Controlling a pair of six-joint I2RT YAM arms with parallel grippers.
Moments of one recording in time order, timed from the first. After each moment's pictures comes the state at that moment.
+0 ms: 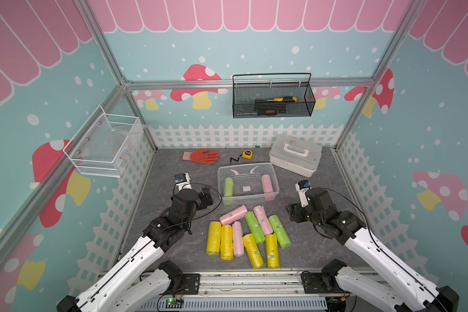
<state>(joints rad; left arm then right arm) -0.57 0.84 0.77 -0.44 -0.48 -0.53 0.54 0.86 0.75 -0.70 0.10 0.27</state>
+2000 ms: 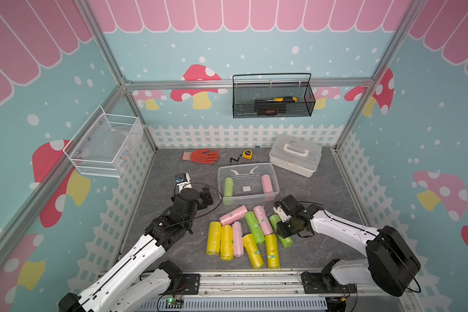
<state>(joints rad) -0.57 0.85 0.77 -0.44 -0.50 -0.54 0.62 1.34 0.71 -0.66 -0.08 0.23</state>
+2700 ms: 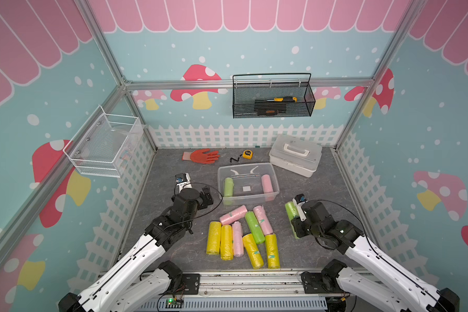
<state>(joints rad) -0.57 0.85 0.77 -0.44 -0.49 -0.54 0.62 0.79 0.67 -0.79 0.14 0.26</state>
